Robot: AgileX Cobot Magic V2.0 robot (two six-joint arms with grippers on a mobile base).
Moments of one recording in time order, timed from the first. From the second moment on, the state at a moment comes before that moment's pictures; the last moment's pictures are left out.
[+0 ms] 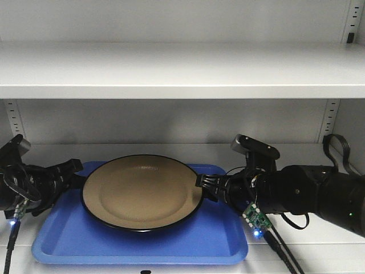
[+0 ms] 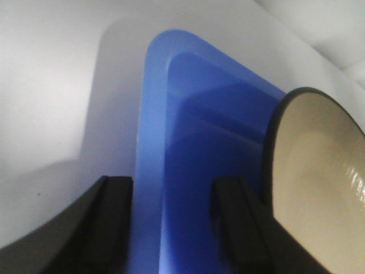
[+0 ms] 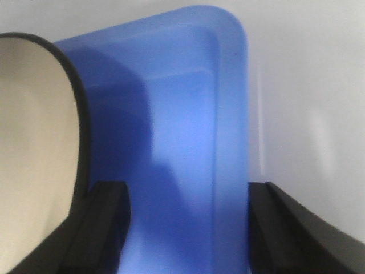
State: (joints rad) left arm -0.07 1.62 -1.18 -1.01 0.45 0.41; right arm 0.40 1.73 -1.30 0.24 0.33 0.28
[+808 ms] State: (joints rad) left arm -0.09 1.62 -1.18 -1.04 0.44 0.41; right arm 0.31 1.67 -1.31 0.27 0.36 0.28
